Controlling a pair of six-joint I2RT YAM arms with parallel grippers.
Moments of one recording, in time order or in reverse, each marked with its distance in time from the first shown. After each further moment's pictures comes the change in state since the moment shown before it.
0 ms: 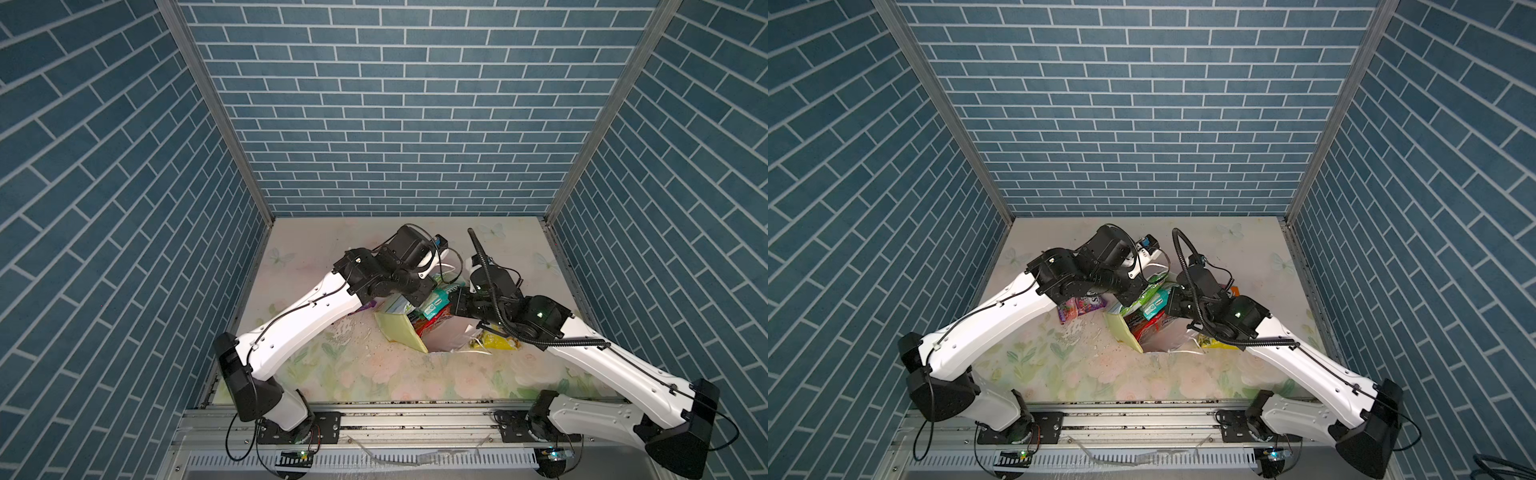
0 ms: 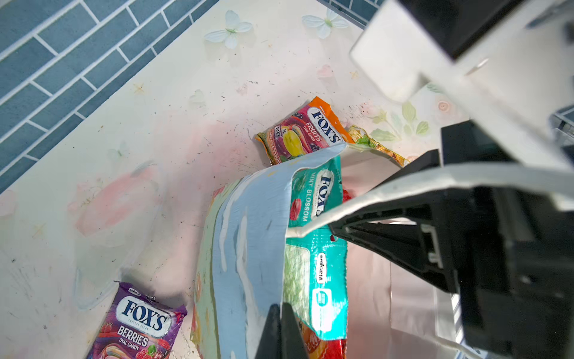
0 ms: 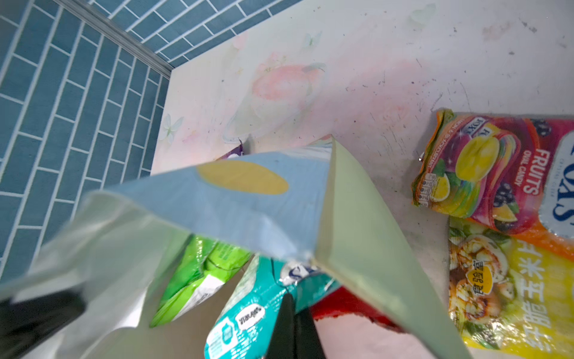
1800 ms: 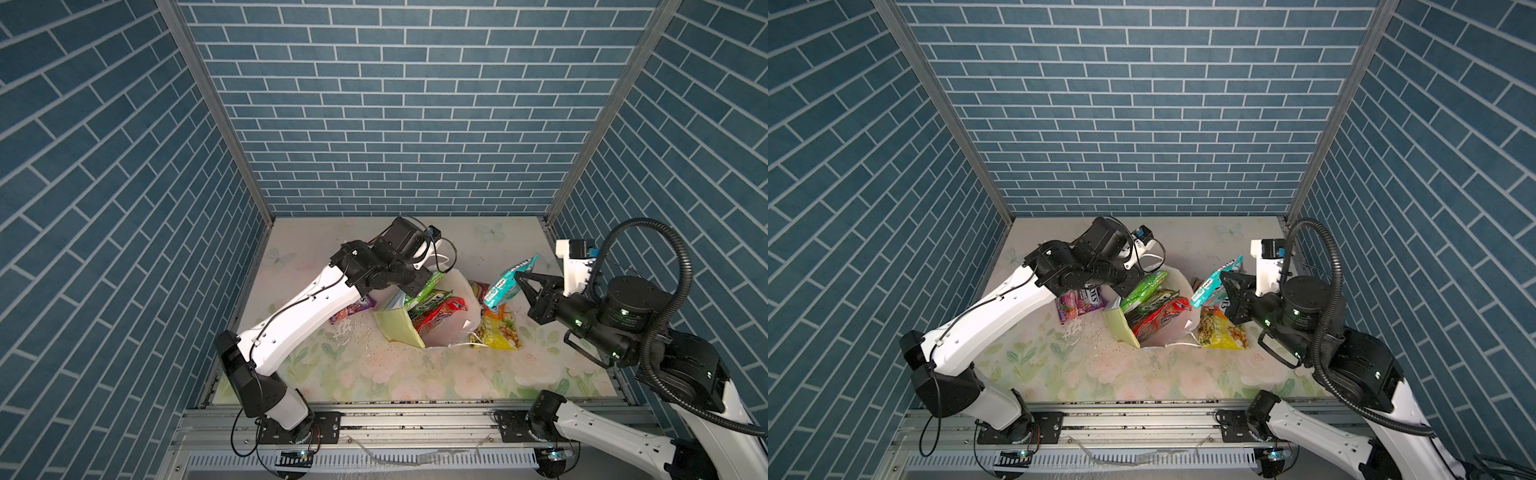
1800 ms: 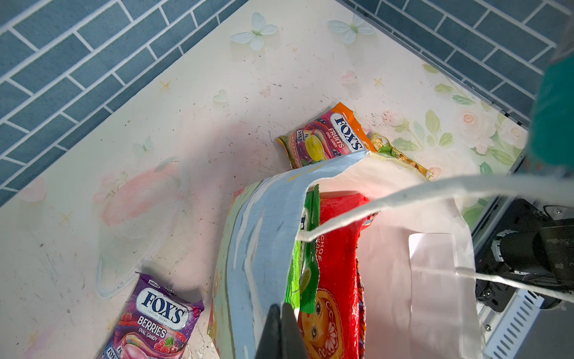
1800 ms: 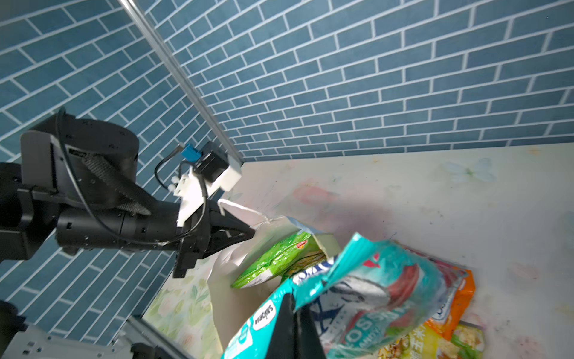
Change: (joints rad) left arm 0.056 0.024 0.047 -0.023 -0.020 0.000; right arm 0.002 -0.341 0.346 -0.285 0.168 -0.329
